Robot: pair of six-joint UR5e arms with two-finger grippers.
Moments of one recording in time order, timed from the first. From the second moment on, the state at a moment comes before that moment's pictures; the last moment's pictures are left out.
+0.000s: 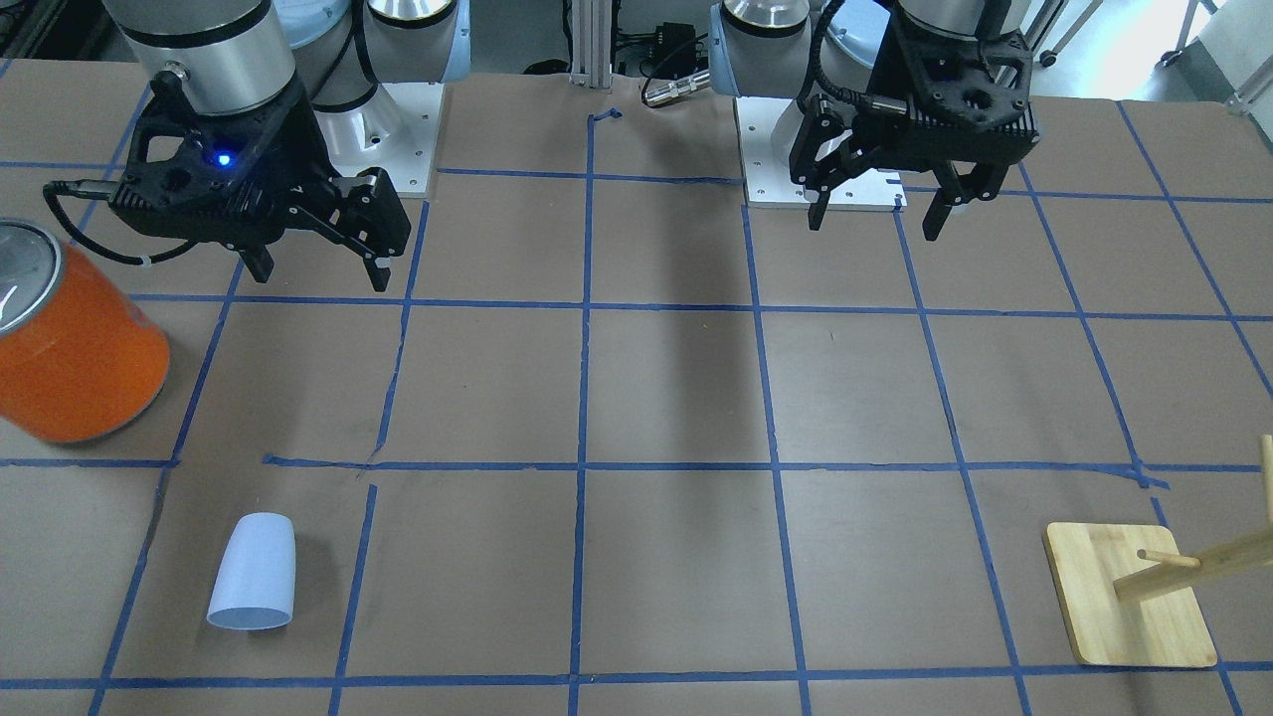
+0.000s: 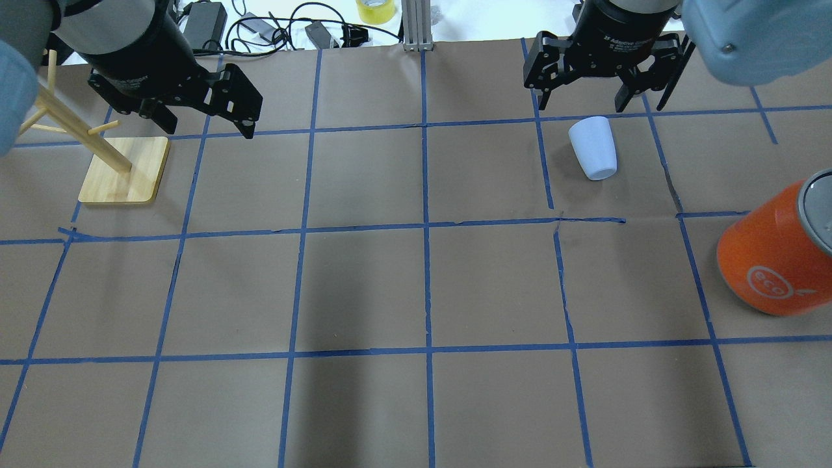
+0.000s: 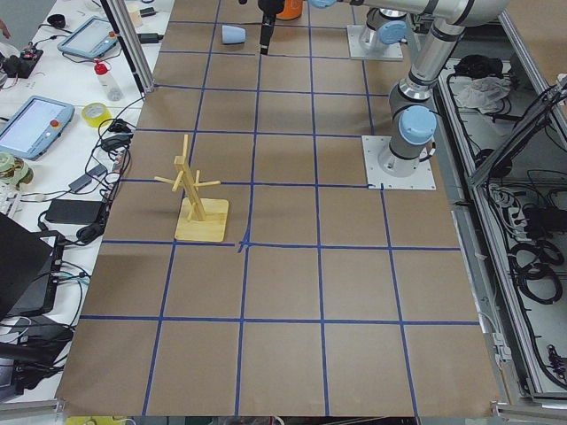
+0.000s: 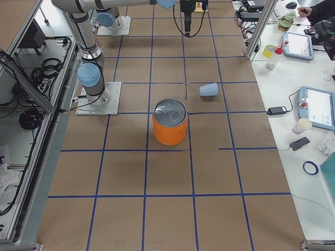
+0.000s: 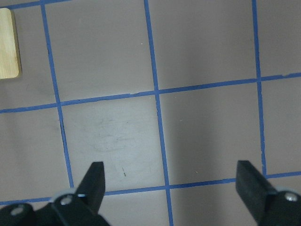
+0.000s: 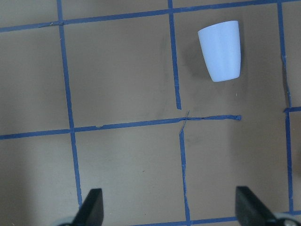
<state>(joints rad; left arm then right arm) -1.60 -1.52 -1.52 -1.53 1.59 0.07 1.65 -1.50 1.46 -1.63 -1.57 0.16</state>
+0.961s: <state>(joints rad) -1.60 -1.52 -1.52 -1.53 1.59 0.07 1.62 -1.49 1.45 -1.63 -1.60 0.17</state>
